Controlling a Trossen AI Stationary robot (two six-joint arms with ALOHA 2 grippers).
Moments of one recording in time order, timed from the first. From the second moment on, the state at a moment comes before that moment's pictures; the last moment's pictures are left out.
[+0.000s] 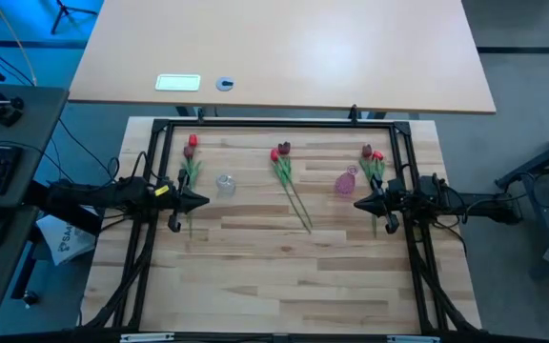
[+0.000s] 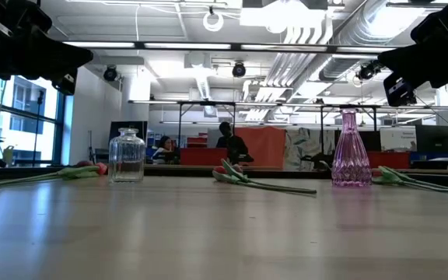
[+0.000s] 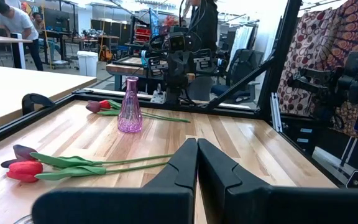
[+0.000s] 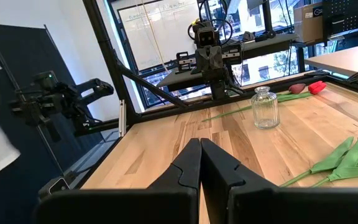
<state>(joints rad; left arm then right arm) -0.11 0.01 0.01 0.03 -0.11 -0.10 -0.03 0.01 0.01 0.04 -0.17 0.26</state>
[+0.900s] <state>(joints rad) -0.11 0.01 0.01 0.03 -0.11 -0.10 0.15 0.58 0.34 0.83 0.05 0.64</state>
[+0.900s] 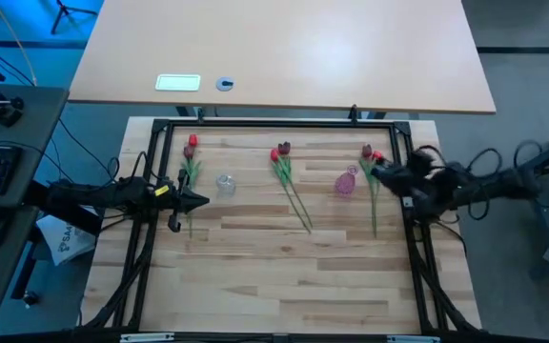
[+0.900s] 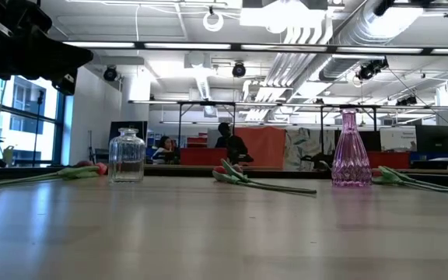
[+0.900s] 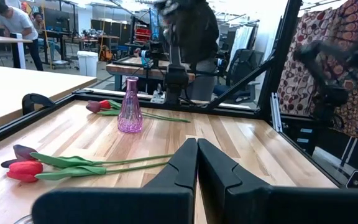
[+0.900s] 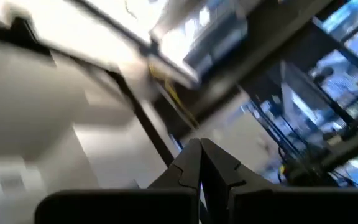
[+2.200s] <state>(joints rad) -0.11 0.01 0.01 0.03 -0.11 -0.10 -0.35 2.08 1.48 -0.72 -0.08 0.47</state>
